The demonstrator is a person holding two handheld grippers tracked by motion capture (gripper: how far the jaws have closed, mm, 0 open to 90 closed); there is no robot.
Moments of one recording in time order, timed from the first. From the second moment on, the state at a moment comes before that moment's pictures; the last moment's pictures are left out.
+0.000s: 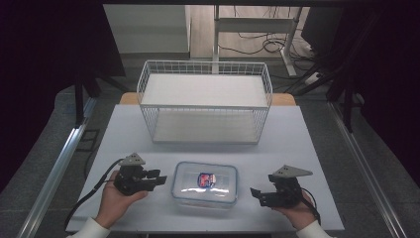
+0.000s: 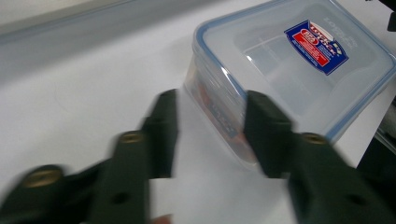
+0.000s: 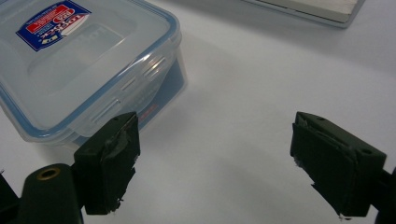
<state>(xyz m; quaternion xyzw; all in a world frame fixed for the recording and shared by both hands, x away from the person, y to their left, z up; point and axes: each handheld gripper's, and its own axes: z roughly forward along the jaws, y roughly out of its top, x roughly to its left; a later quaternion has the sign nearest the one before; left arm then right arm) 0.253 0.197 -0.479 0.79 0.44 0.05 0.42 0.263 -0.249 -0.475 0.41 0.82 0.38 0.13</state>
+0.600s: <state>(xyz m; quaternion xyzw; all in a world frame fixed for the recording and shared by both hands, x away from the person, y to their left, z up) 0.249 0.200 -0.484 0.76 0.46 -0.02 0.47 0.265 -0.245 -0.475 0.40 0.82 0.39 0.12</state>
